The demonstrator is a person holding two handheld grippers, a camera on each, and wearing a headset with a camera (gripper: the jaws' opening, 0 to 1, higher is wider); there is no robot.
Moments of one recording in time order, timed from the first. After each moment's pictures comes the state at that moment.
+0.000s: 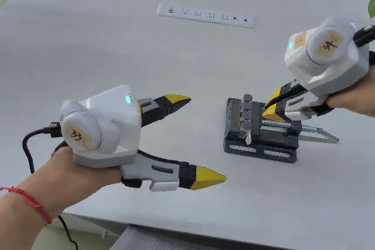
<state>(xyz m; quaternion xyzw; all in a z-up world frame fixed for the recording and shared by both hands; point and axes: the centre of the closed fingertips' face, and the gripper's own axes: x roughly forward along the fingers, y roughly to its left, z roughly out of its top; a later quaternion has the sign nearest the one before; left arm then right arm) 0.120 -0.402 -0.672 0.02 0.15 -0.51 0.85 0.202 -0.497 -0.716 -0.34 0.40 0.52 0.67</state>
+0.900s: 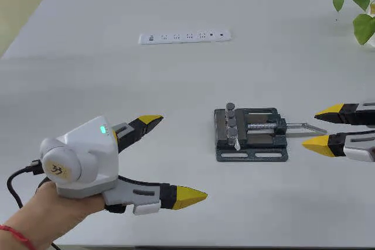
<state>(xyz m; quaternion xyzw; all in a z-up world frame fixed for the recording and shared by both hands) 0.119 -0.390 -0.683 0.06 0.18 -0.49 0.85 0.159 -0.595 -0.703 -0.16 0.30 0.45 0.83</state>
